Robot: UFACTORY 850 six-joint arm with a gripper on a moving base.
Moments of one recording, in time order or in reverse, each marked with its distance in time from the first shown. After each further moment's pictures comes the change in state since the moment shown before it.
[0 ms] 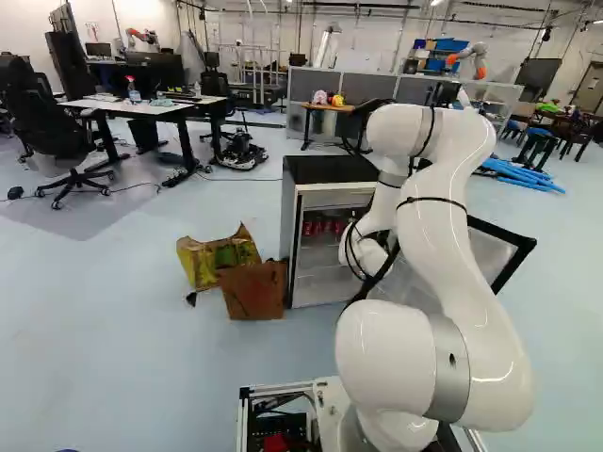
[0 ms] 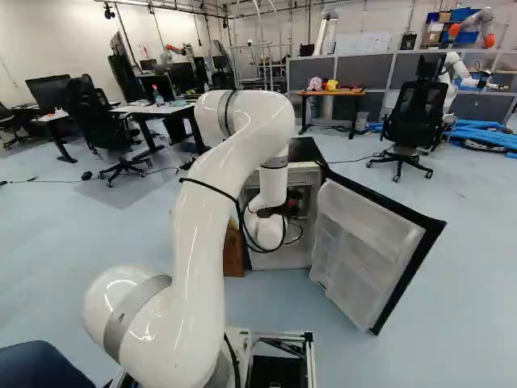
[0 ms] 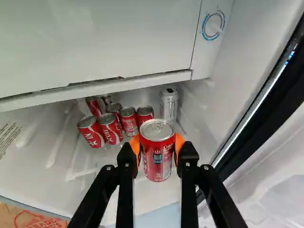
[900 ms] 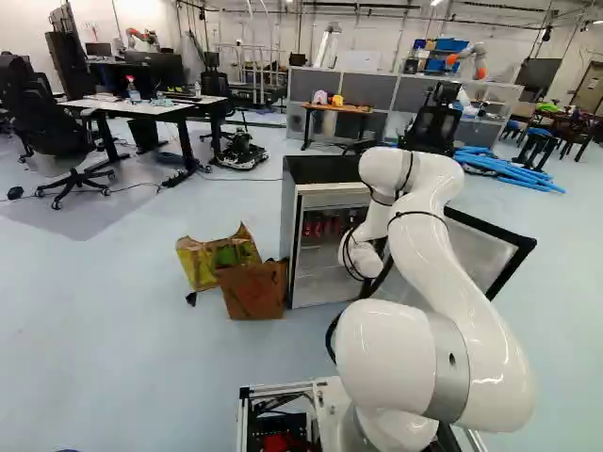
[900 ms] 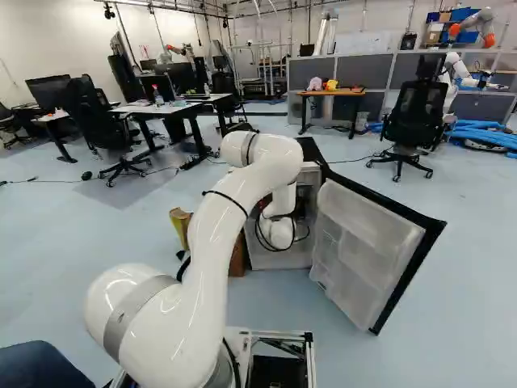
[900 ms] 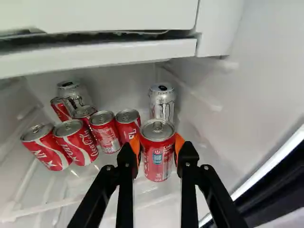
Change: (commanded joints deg) arm -1.0 -17.1 -21.9 0.0 0.0 0.0
